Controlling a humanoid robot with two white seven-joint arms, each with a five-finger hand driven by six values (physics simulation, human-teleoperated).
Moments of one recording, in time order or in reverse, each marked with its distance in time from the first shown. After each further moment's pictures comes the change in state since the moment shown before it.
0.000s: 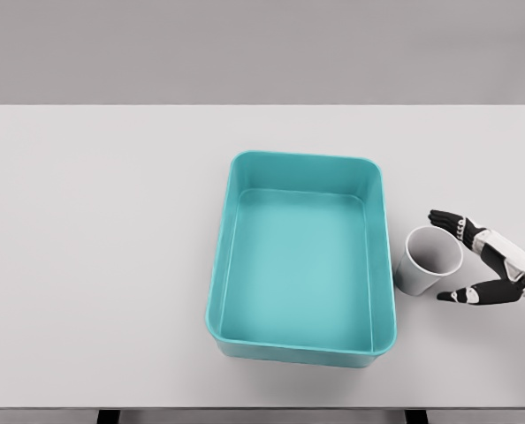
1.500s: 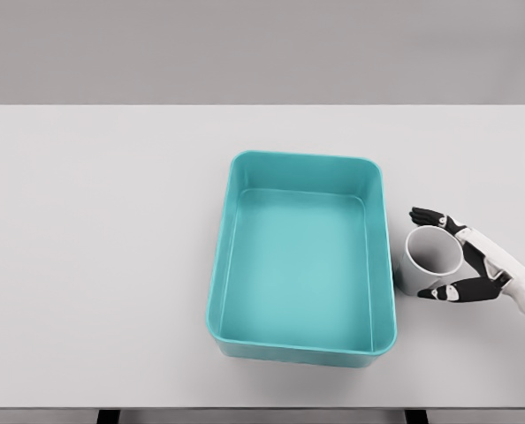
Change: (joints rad) left arm 0.000 0.000 0.000 0.000 0.000 0.000 0.000; right arm -0.029 0.071 0.011 -0.002 0.026 0.000 0.001
